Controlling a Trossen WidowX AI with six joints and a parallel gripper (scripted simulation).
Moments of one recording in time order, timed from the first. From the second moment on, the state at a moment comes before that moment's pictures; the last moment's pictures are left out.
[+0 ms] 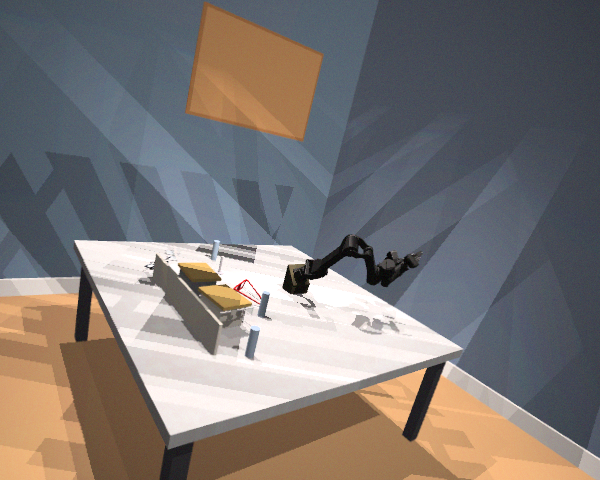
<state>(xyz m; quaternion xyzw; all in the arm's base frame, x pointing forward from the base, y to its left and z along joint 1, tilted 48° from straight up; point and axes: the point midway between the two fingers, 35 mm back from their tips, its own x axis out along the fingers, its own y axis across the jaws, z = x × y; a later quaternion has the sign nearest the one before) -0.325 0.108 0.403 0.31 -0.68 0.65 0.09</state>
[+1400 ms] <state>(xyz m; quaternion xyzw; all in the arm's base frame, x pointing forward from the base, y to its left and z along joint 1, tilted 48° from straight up) -0.120 0.367 0.416 -0.07 -0.56 0.70 0.42</state>
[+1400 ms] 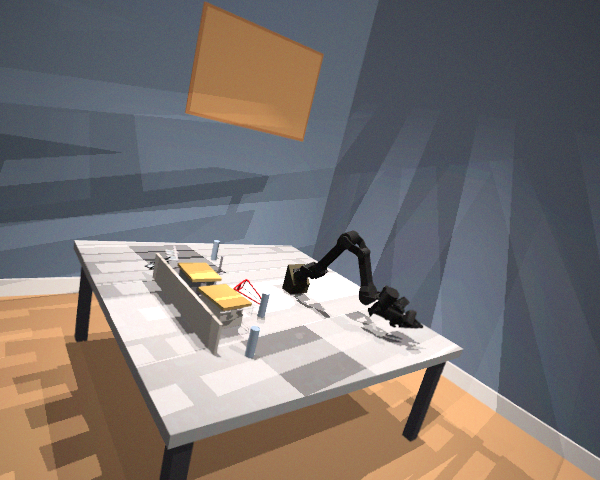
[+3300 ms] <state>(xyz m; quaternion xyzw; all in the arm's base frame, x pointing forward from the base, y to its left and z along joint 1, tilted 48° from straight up) 0.420 0.103 0.264 -0.40 0.08 0.36 0.84</state>
